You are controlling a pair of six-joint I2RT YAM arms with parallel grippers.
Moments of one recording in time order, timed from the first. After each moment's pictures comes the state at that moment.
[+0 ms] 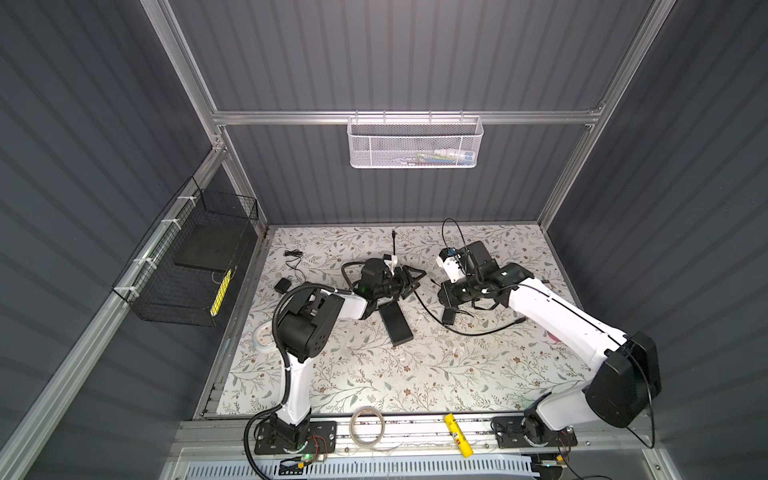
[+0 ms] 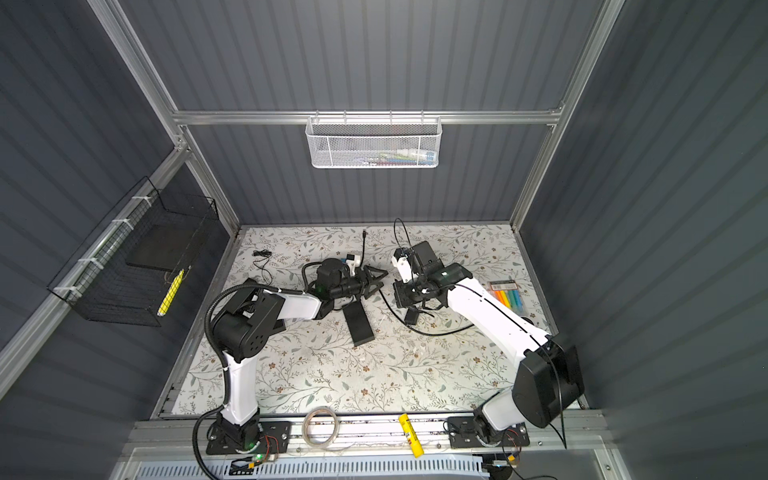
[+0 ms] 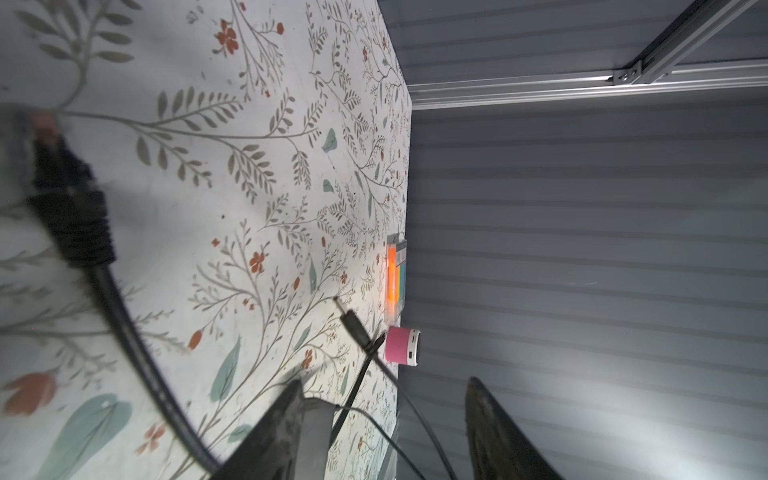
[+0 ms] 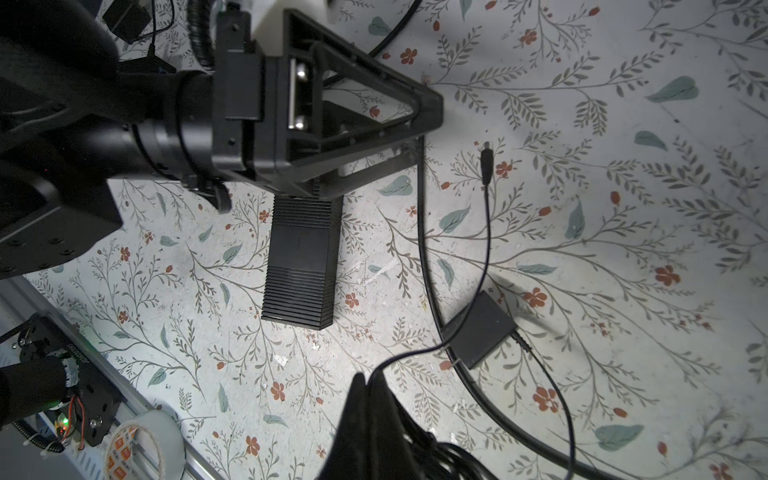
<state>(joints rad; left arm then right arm) -0.56 2.08 1.10 0.73 0.61 -1.35 0.55 1.46 1.24 -0.73 -0.20 0.20</state>
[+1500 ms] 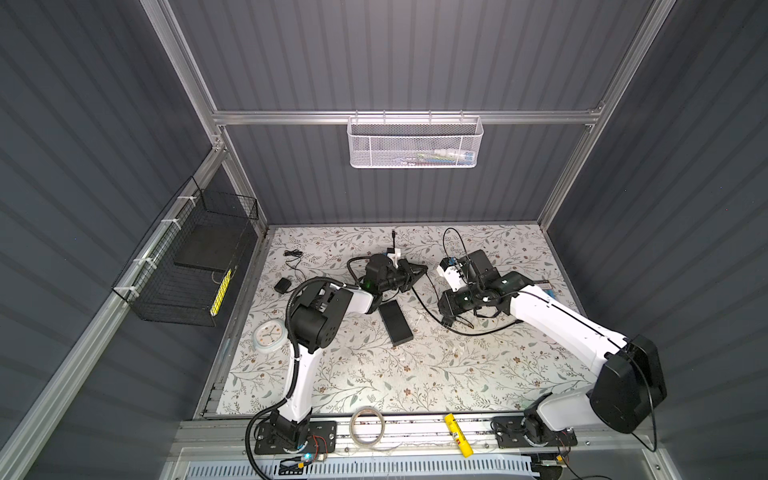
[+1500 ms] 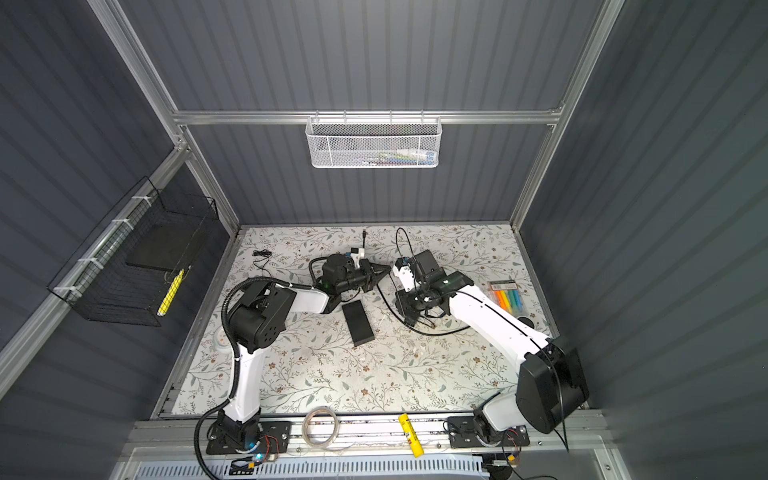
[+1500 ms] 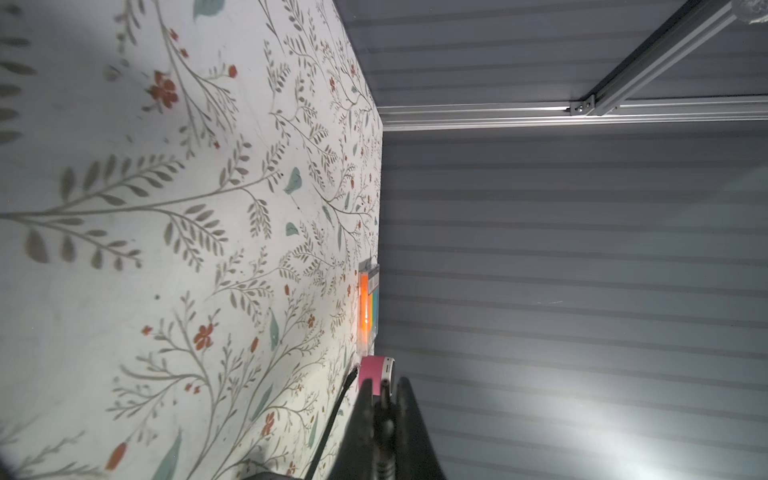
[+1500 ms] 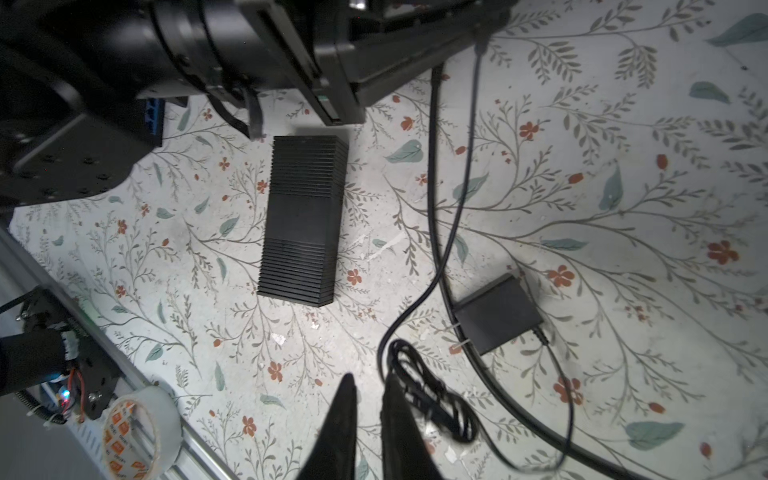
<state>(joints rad) -0.53 2.16 1.20 0.77 0.60 -1.37 0.53 1.45 1.13 -0.70 -0.22 0.19</state>
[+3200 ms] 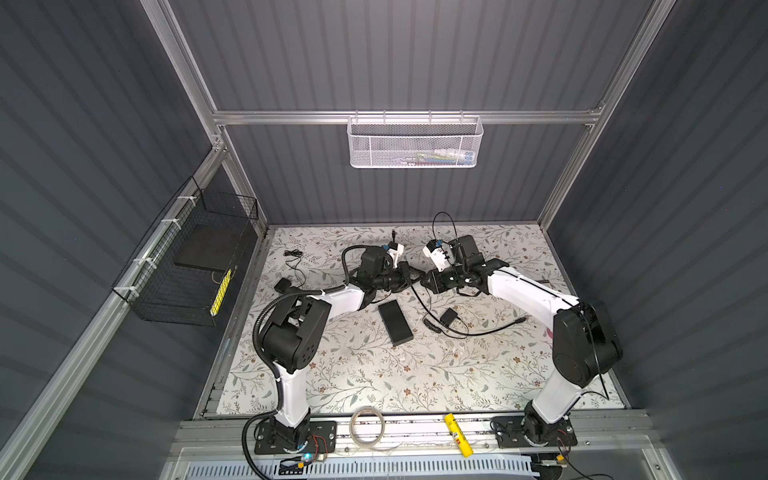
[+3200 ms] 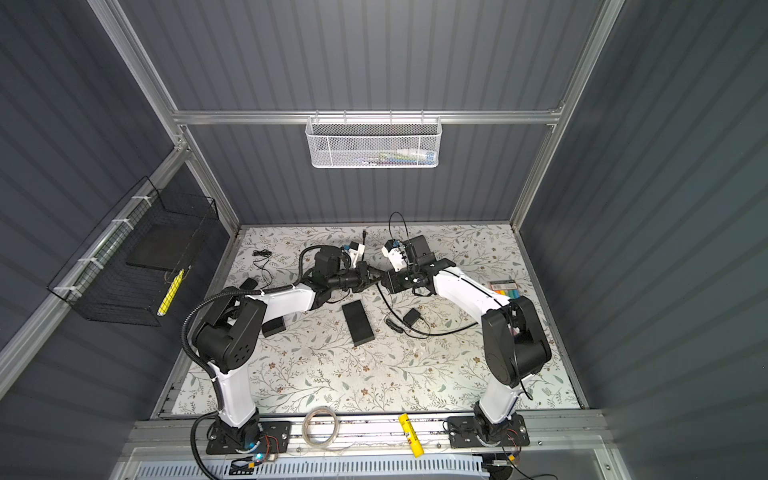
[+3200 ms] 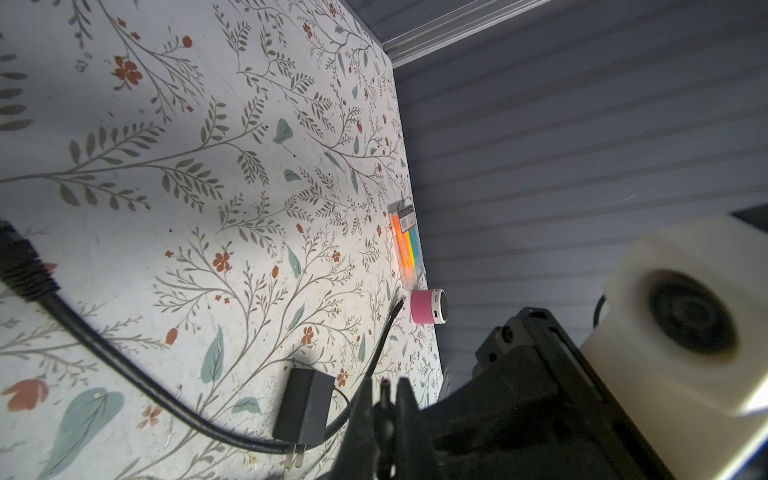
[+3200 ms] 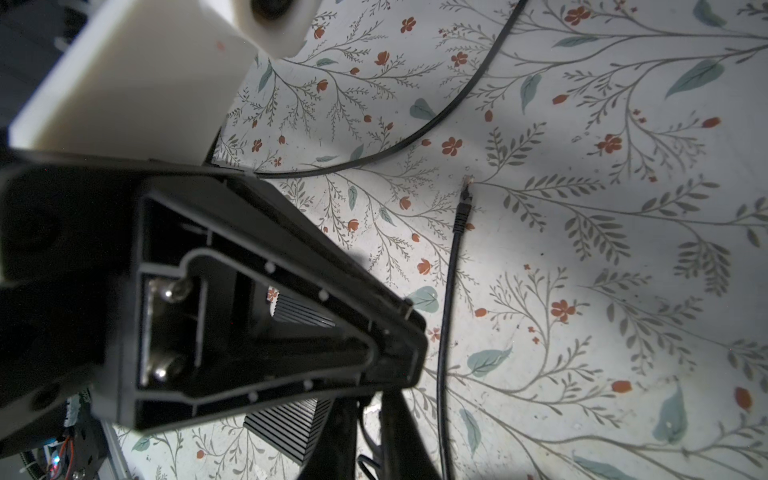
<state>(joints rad) -0.55 1.92 1.15 0.41 0.69 -0.99 0.46 1.73 1.26 -0.39 -0.42 0.11</state>
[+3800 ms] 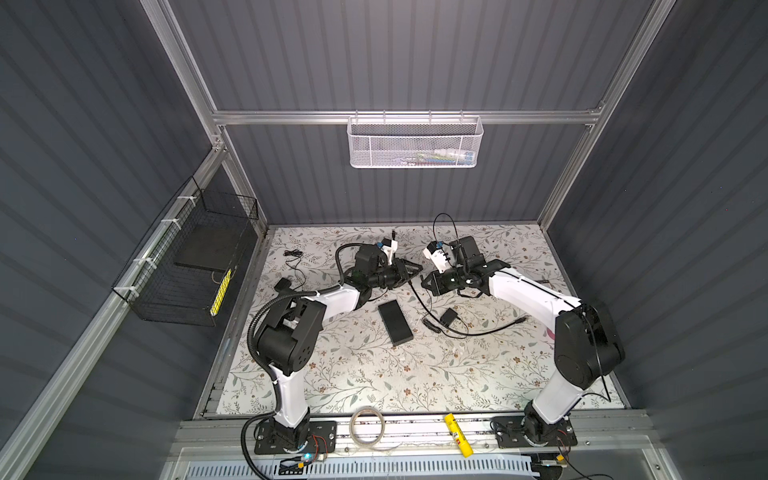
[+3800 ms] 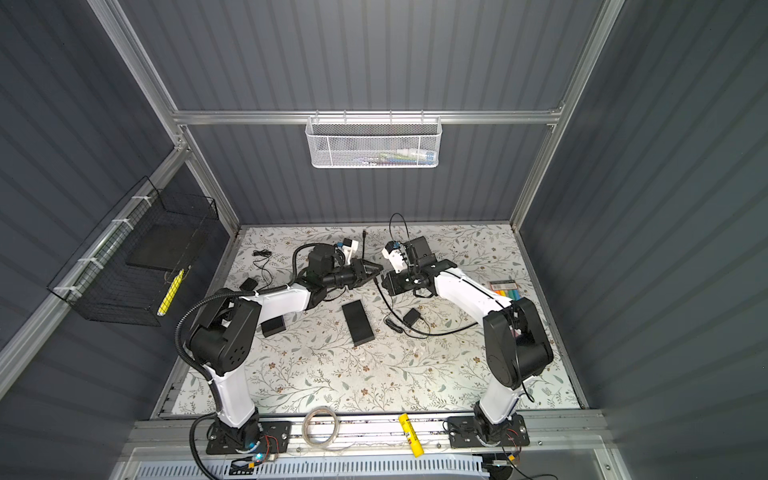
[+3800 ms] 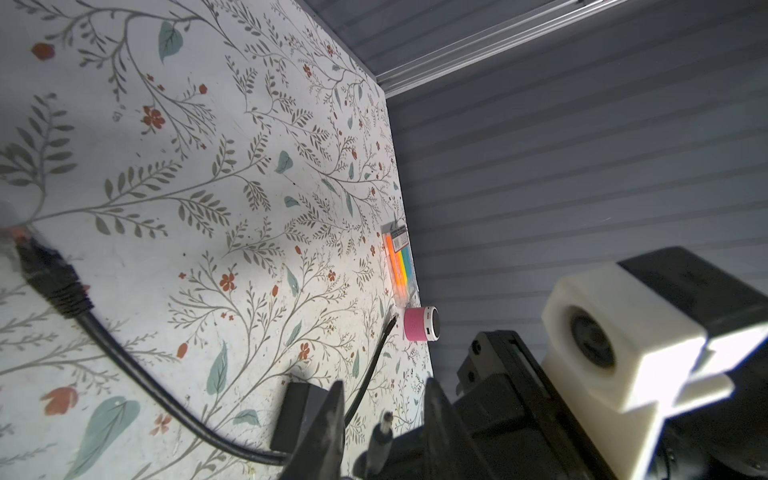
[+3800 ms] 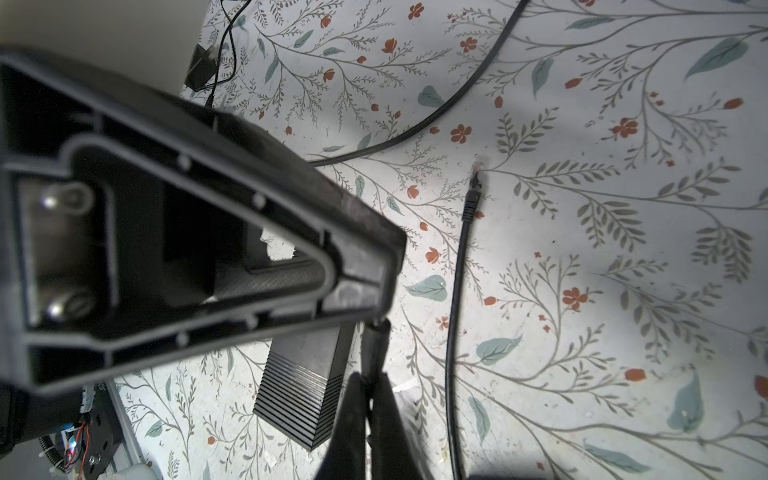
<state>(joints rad) -0.52 1.89 1.12 0.47 0.67 -1.02 0.46 1.71 1.24 -0.40 -0.45 0.11</state>
